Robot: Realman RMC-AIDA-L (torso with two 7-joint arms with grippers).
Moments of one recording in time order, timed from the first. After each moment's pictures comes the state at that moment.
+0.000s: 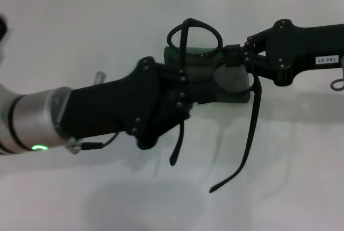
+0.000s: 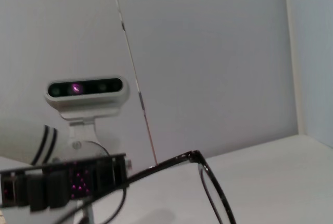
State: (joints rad) left arm -0.45 -2.09 1.19 0.47 1.21 1.99 -1.10; right arm 0.51 2.02 -1.24 -1.20 -1.63 -1.54 1.83
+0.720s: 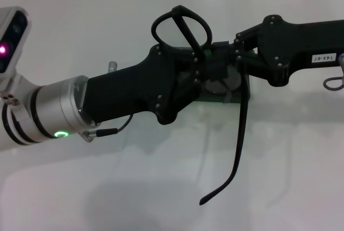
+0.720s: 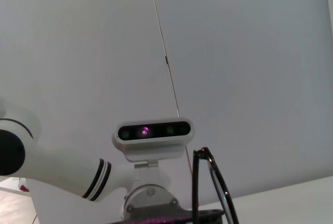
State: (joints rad) left arm -0.51 -2.10 1.19 0.37 1.19 1.87 -1.04; right arm 0.55 2.02 -1.23 -1.11 -1.53 -1.61 1.76
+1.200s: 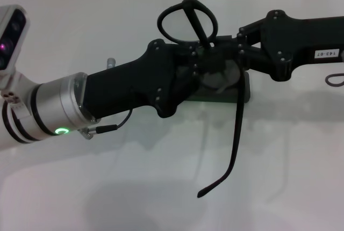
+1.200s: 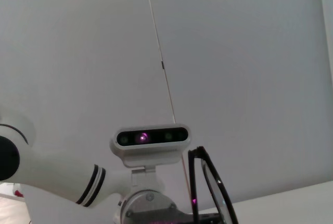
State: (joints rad) left arm -0.51 -2.10 1.20 0.37 1.17 1.85 -1.04; right arm 0.55 2.02 -1.22 -1.10 -1.52 -1.61 1.74
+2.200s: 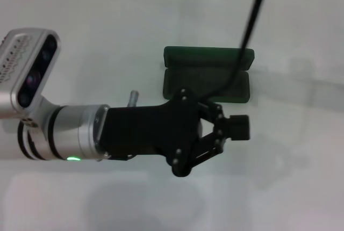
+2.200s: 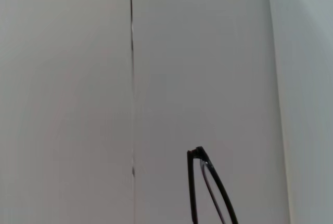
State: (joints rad) left arm -0.53 -2.10 1.32 0.38 1.26 1.89 -0.93; right arm 0.57 2.02 -1.08 -1.04 -1.27 -1.60 1.56
